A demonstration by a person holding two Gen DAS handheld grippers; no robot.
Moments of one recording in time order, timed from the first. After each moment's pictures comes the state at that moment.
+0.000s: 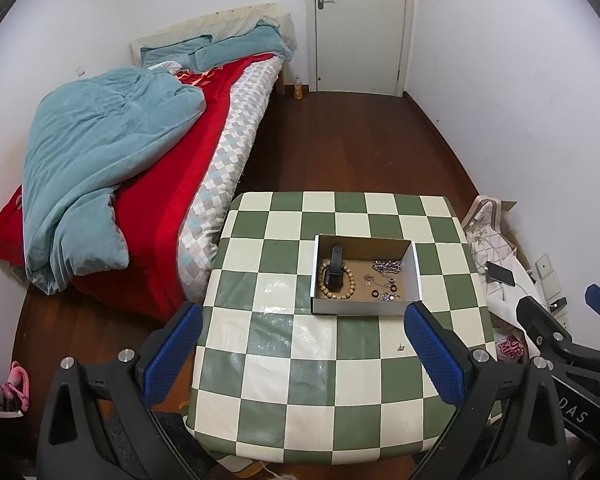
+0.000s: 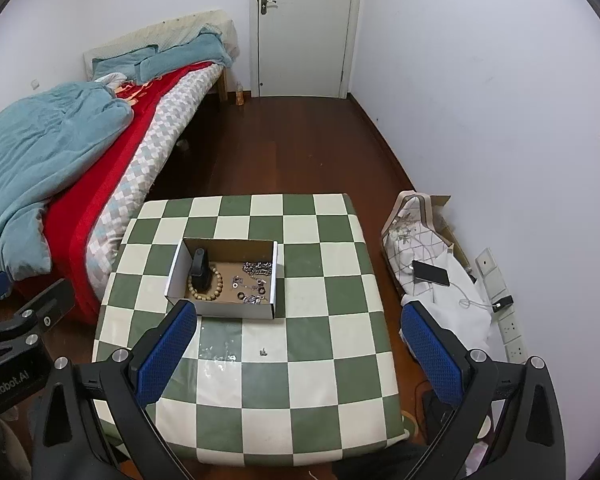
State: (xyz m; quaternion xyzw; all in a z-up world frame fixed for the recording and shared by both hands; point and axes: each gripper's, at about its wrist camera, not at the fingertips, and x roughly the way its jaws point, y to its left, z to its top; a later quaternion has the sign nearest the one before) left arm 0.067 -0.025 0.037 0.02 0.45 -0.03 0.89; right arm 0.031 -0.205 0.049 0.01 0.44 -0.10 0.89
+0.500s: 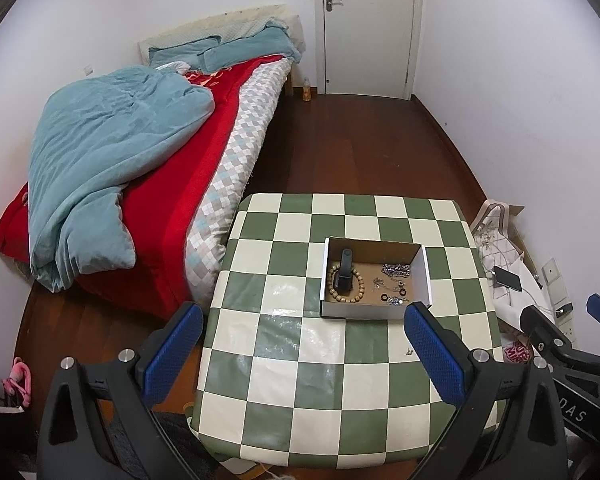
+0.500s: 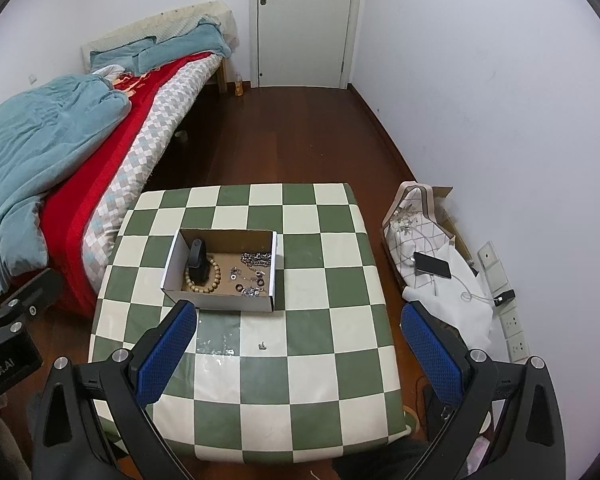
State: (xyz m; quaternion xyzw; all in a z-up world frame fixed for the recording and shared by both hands) left arm 0.070 -0.017 0.034 0.02 0.45 -0.02 0.89; right arm 0.036 -0.206 0.038 0.01 0.45 -0.10 0.89
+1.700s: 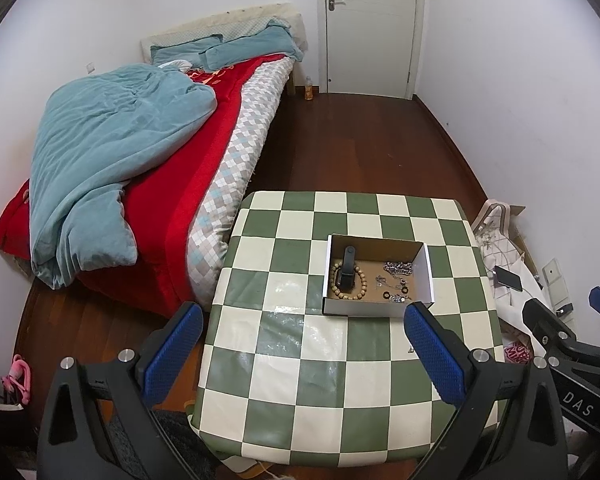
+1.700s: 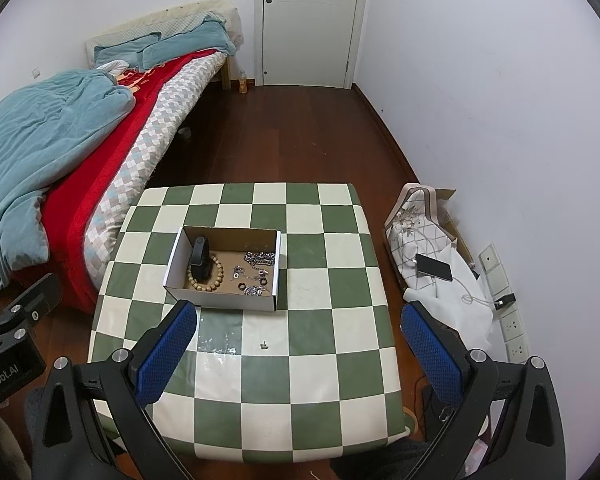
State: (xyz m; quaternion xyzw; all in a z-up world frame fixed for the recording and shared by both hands) left arm 0.068 -0.012 0.031 0.02 0.45 -0.01 0.89; right arm 0.040 -0.200 0.035 0.00 0.46 -0.10 0.89
